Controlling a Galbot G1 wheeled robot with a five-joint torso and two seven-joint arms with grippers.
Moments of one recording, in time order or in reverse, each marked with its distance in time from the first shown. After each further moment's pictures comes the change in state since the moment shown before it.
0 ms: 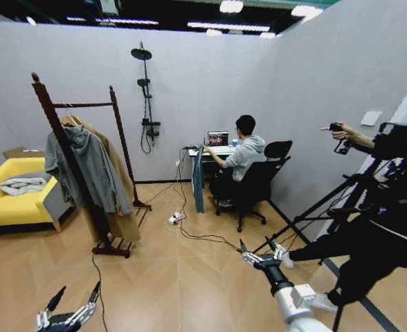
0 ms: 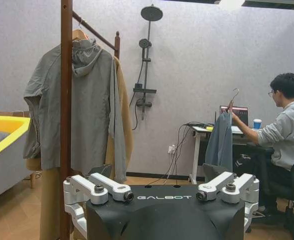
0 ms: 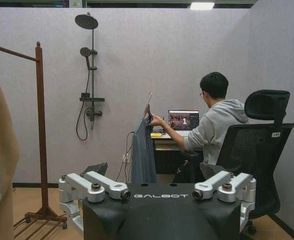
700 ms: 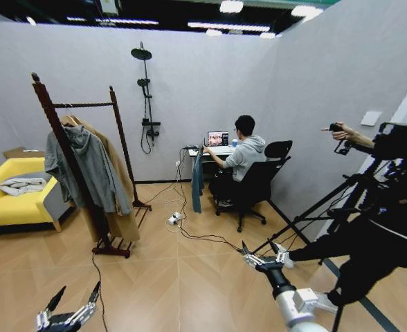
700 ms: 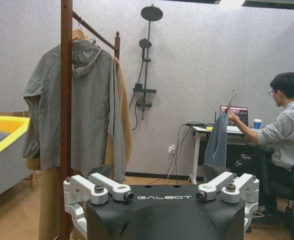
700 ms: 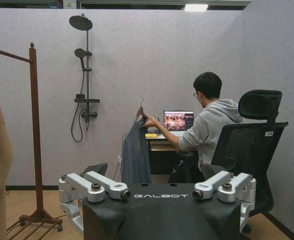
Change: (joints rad) left arm 0.000 0.000 0.000 0.000 0.000 0.000 0.000; right arm -0.019 0.005 0.011 -0.002 0.009 0.026 0.011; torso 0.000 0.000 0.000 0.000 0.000
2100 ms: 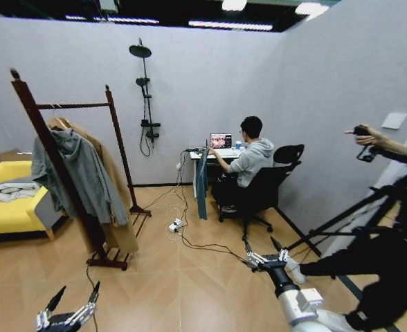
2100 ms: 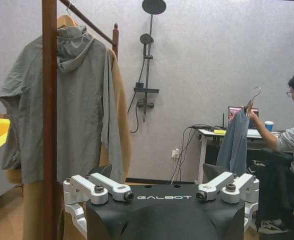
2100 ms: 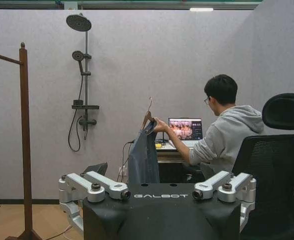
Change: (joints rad) left arm 0.000 0.000 0.000 0.000 0.000 0.000 0.000; right arm 0.001 -0.010 0.006 0.003 0.011 0.028 -0.005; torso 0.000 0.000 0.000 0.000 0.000
